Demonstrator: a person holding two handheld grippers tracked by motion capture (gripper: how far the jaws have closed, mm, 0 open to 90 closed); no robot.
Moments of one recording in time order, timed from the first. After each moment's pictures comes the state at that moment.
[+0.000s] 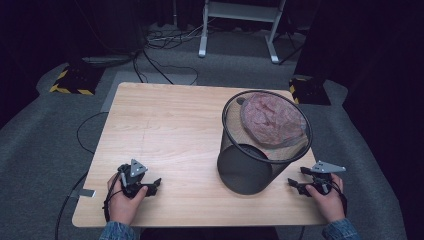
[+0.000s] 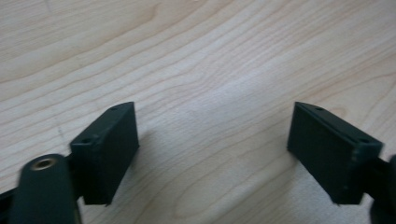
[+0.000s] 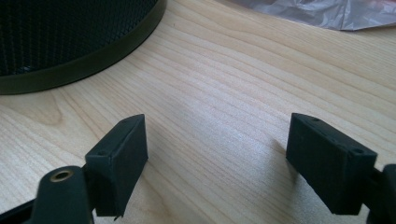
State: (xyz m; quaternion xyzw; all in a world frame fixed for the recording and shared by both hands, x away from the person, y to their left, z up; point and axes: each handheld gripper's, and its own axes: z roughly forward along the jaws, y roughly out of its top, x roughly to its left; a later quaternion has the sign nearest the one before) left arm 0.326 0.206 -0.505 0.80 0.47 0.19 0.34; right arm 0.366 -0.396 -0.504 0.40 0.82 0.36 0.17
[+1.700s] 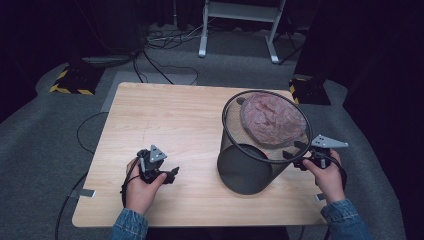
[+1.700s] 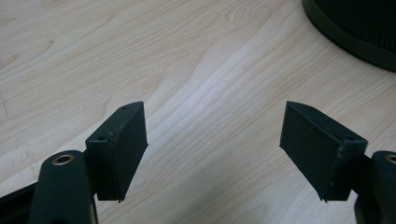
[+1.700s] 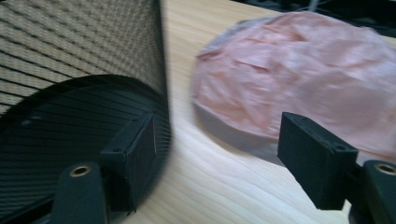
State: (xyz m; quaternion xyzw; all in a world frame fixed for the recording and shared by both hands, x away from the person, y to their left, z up) left arm 0.352 0.158 -0.463 0.81 0.43 0.18 0.36; right arm 0.409 -0.361 -0.434 0.38 0.79 0.44 0.19
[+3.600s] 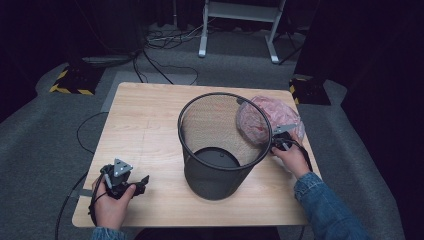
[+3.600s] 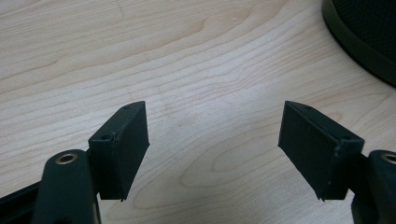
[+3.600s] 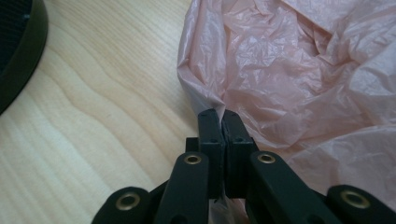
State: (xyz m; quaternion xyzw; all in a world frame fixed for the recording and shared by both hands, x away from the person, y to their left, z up) left arm 0.307 0.229 -0.475 0.76 0.52 0.20 0.34; right arm 0.494 -0.295 -0.486 0.33 0.88 0.32 0.12
